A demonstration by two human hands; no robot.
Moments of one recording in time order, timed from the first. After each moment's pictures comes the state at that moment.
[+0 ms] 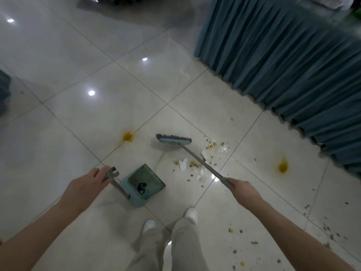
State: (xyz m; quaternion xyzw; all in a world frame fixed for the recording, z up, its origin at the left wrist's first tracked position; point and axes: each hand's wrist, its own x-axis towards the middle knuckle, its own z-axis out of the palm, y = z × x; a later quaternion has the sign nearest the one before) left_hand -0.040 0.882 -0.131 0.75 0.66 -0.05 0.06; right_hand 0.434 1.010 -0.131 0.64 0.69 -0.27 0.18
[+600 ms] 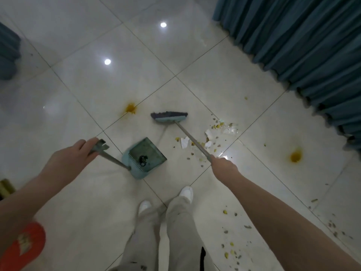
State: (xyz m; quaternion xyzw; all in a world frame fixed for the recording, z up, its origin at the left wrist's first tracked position) left_hand 0.026 0.887 -0.132 0.75 0.66 -0.08 0.01; right_hand 0.447 1.051 -0.213 0.55 0.75 -0.23 0.30
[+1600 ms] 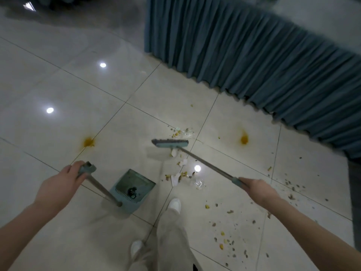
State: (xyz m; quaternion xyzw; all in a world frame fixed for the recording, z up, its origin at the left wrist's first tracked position) left_hand 0.094 0.877 -0.117 0.67 0.73 -0.01 0.11; right_hand 0.652 0.888 -0.082 0.73 0.60 -0.25 0.20
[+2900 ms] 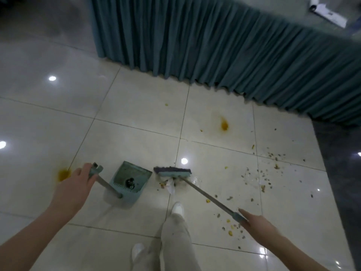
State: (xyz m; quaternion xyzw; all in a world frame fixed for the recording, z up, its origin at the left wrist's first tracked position) left_hand 0.114 1.025 -0.140 0.76 0.64 0.03 0.13; right_hand 0.596 0.795 -0.125 0.80 0.43 -0.36 0.22
